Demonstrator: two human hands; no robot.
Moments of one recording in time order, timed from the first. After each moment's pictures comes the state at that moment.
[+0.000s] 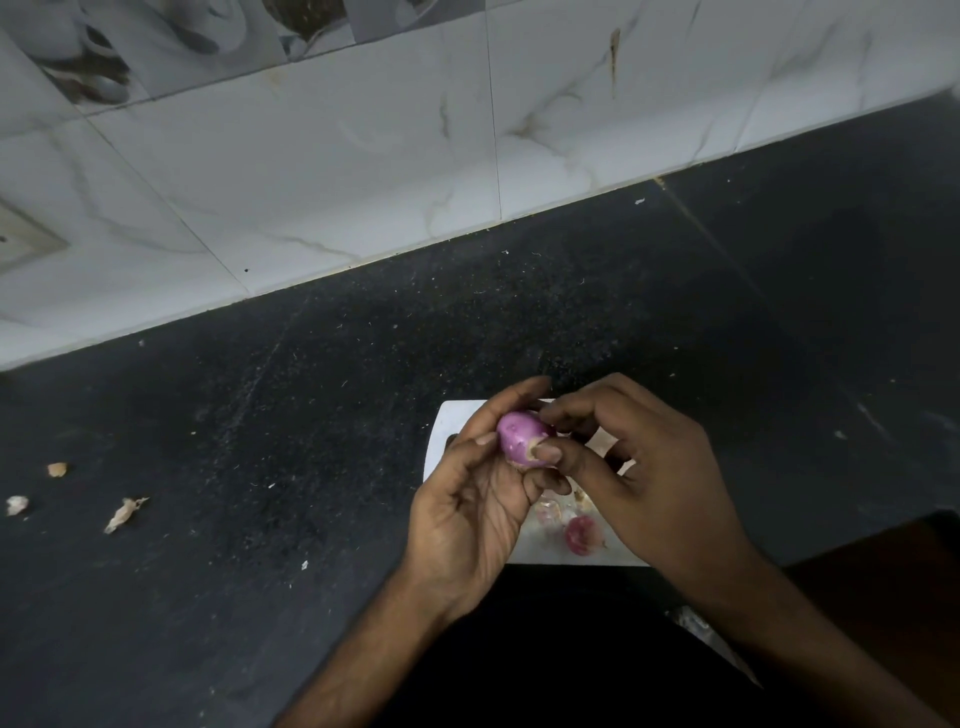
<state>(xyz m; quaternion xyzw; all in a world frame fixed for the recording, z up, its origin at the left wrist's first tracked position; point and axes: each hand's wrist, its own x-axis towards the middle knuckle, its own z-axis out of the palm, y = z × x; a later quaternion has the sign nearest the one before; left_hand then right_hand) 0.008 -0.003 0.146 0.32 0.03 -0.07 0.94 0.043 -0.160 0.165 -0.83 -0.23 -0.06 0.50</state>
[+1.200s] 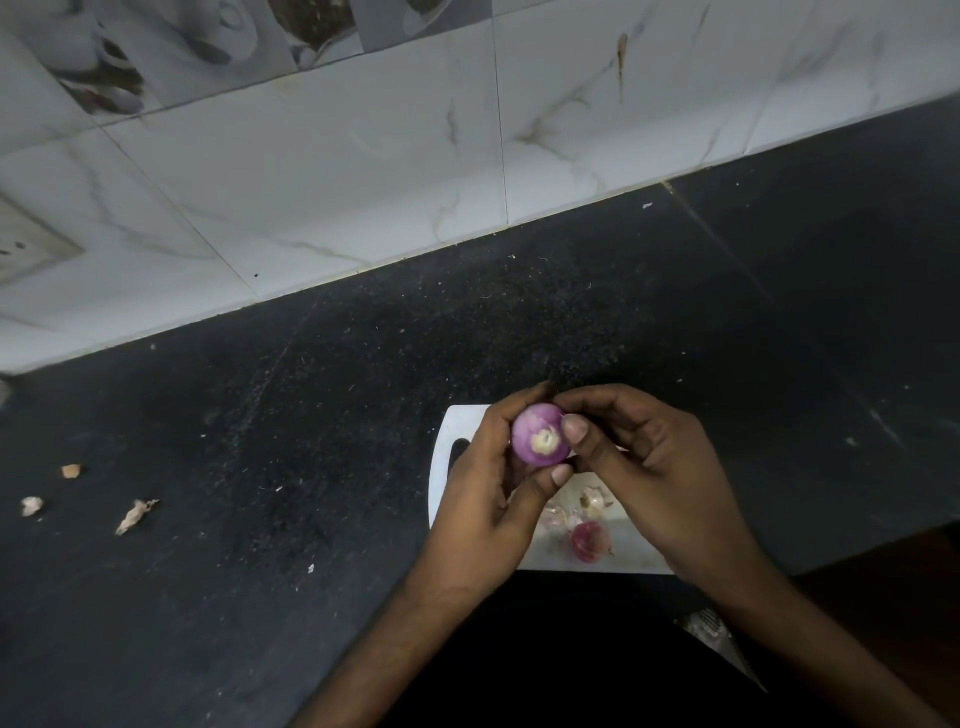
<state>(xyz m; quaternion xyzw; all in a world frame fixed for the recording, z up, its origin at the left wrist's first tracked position) 0.007 -0.001 0.143 0.73 -0.03 0.05 0.68 0.050 -0.162 0.155 -0.74 -0.12 0.08 0.66</state>
